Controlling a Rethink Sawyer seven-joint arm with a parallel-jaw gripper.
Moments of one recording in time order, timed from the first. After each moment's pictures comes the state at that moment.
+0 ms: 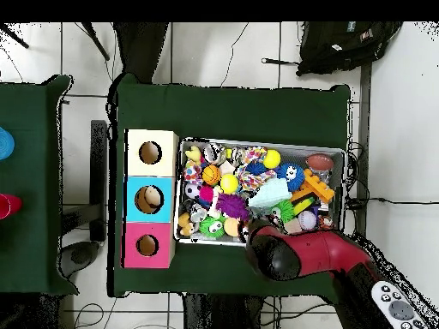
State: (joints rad) arm -0.82 -0.74 0.46 2.02 -0.69 0.30 1.57
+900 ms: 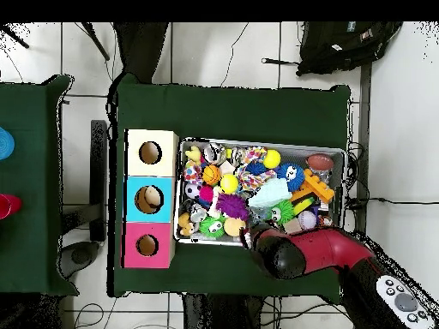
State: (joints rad) arm -0.91 -0.66 0.57 2.01 -0.78 0.41 1.57
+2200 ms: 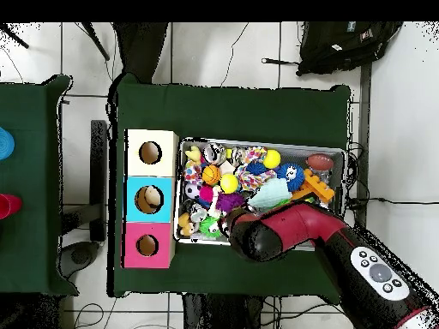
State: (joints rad) arm -0.89 -0.60 0.75 1.96 -0.86 0.52 1.51
